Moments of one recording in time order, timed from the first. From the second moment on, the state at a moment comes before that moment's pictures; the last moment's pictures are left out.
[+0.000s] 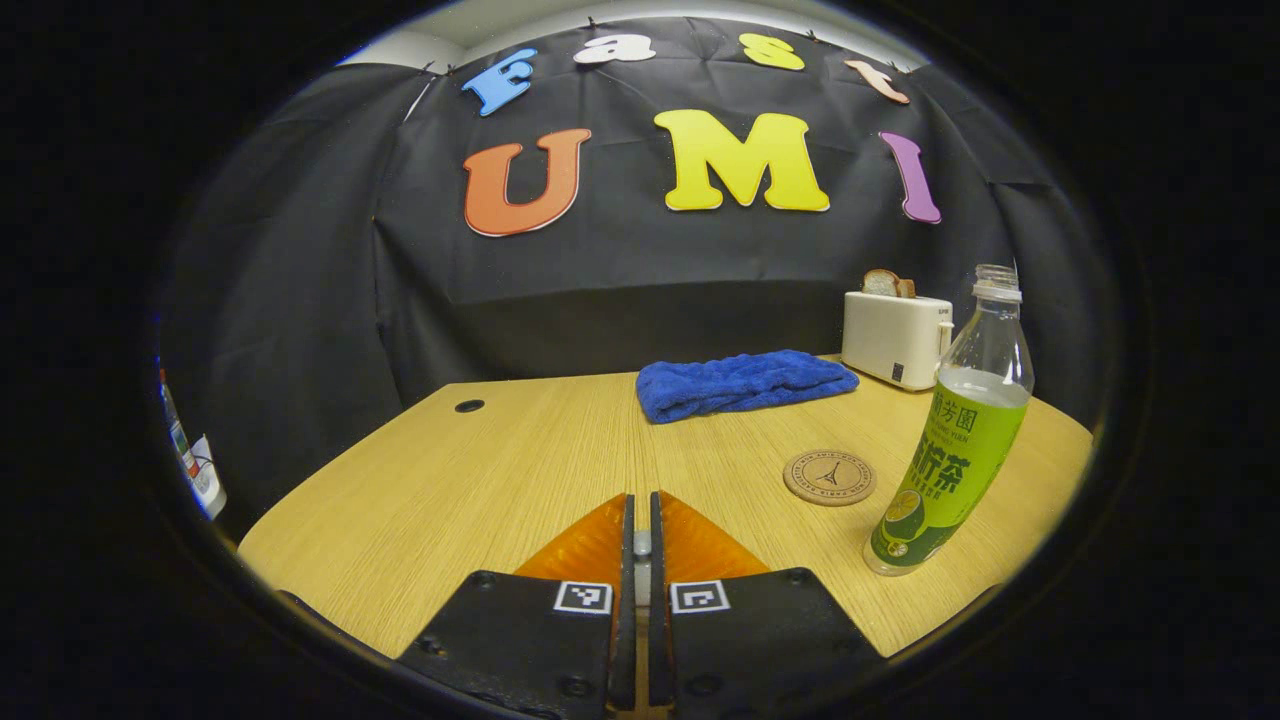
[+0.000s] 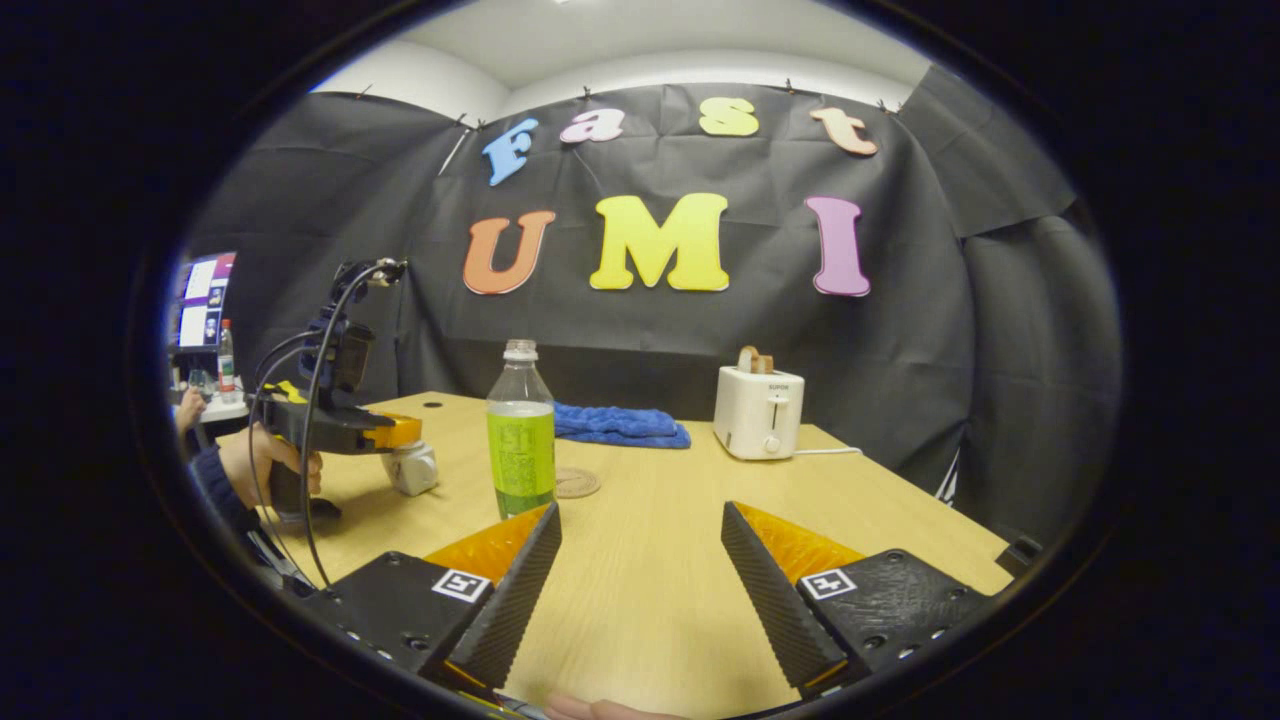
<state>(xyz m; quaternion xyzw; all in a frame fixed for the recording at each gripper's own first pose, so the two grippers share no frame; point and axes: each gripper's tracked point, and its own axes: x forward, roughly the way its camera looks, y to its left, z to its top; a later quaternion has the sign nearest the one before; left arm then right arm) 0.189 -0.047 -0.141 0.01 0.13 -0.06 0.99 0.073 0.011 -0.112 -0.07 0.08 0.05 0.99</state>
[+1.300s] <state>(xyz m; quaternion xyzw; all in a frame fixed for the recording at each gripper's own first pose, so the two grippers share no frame) 0.090 -0.001 -0.088 -0.03 0.08 -0.07 0.99 0.174 0.139 -0.144 -0.06 0.10 0.15 0.98</state>
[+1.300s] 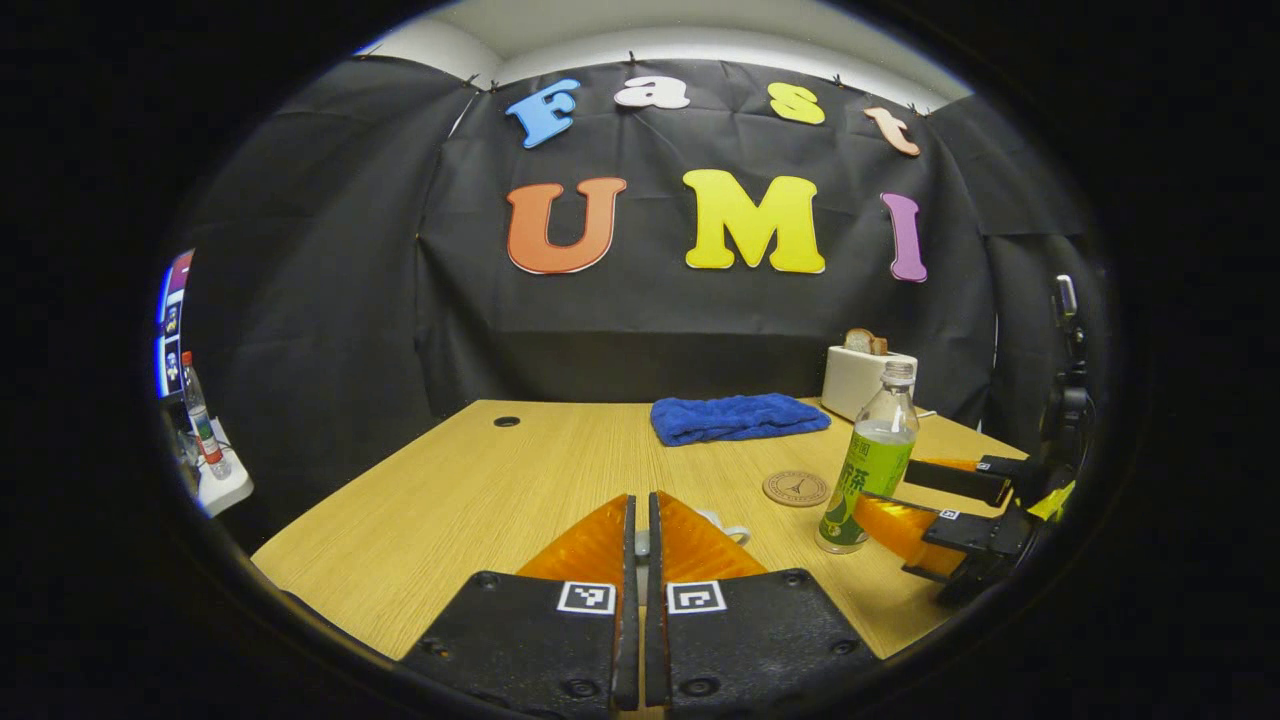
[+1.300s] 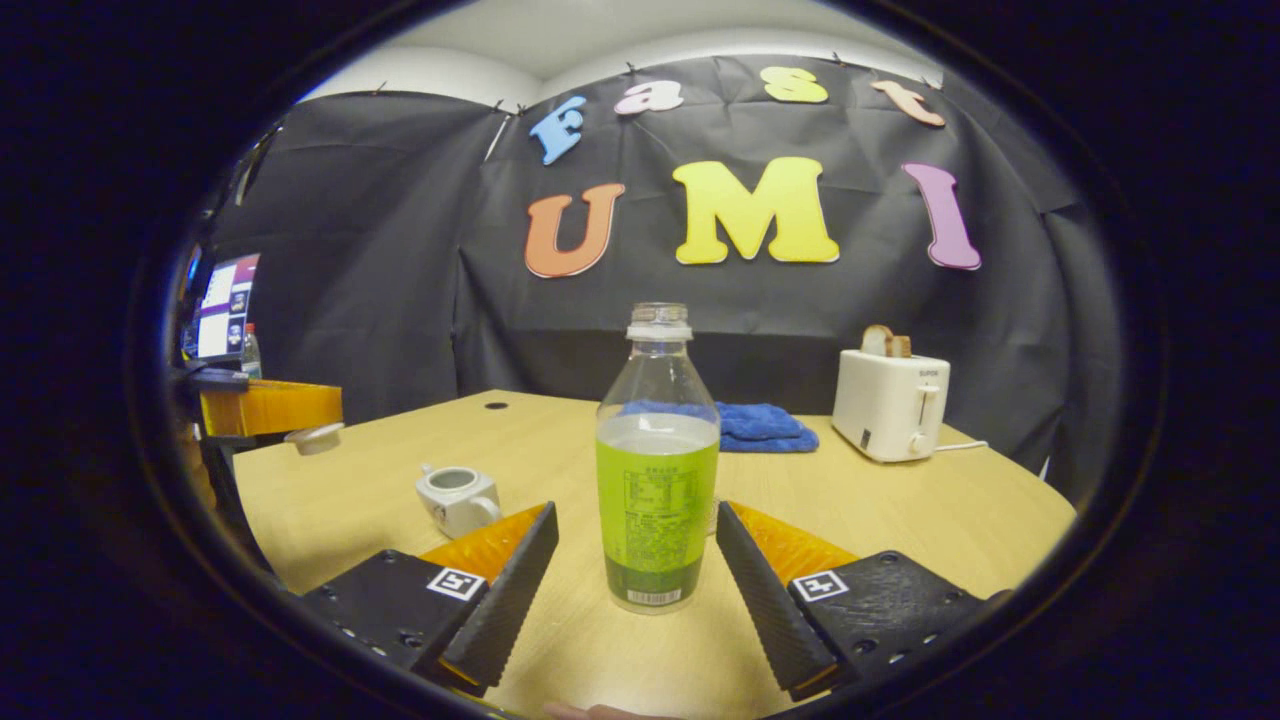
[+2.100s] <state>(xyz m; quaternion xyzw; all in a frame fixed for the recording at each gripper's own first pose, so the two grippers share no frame) 0.074 0.006 -0.092 -0.06 0.08 -0.10 0.99 0.194 0.143 -0.131 -0.31 0.11 0.09 0.94</state>
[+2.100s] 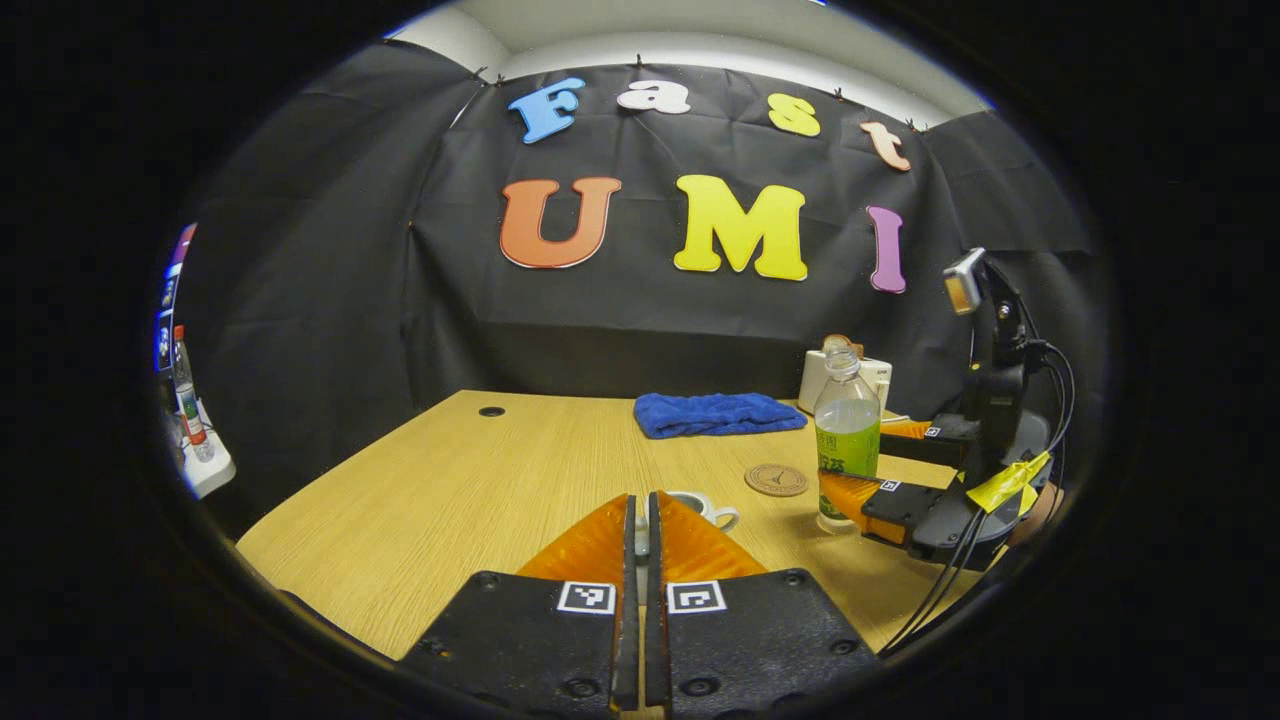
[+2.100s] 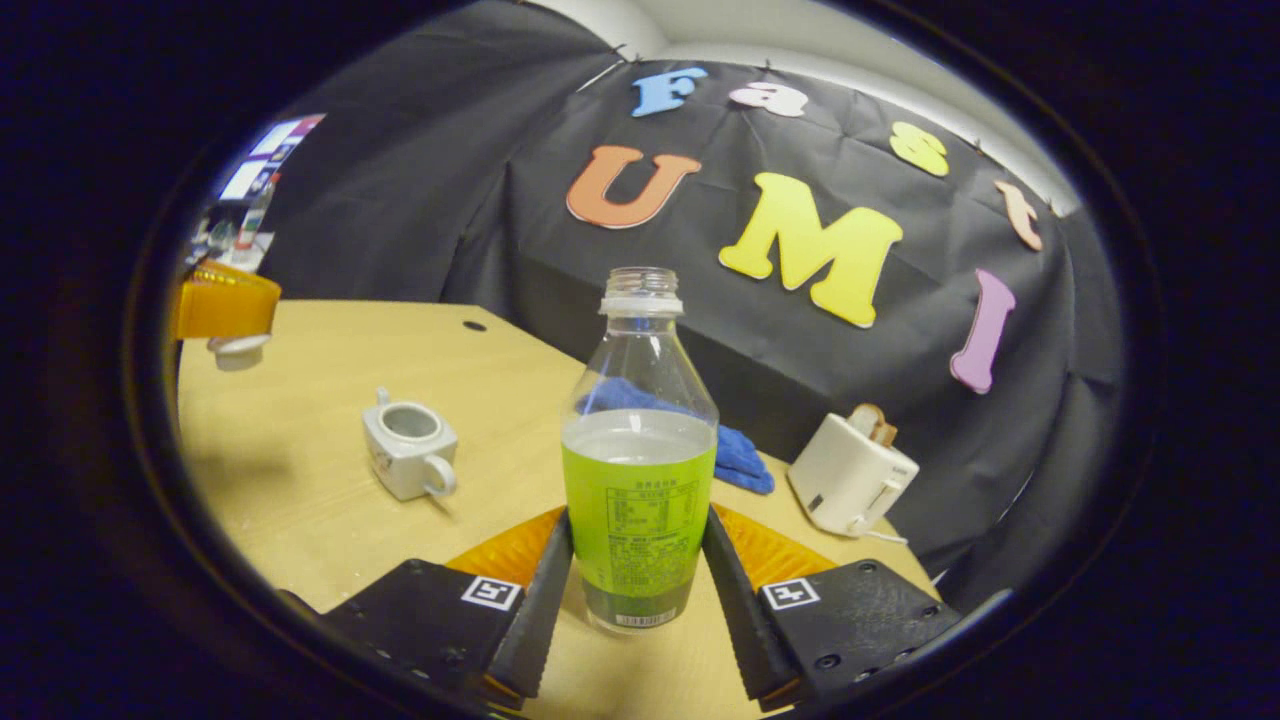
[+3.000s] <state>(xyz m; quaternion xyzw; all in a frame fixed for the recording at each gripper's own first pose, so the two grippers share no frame) 0.070 0.044 -0.077 -0.06 0.05 -0.09 0.99 0.220 0.168 -0.114 -0.70 0.03 0.01 0.71</state>
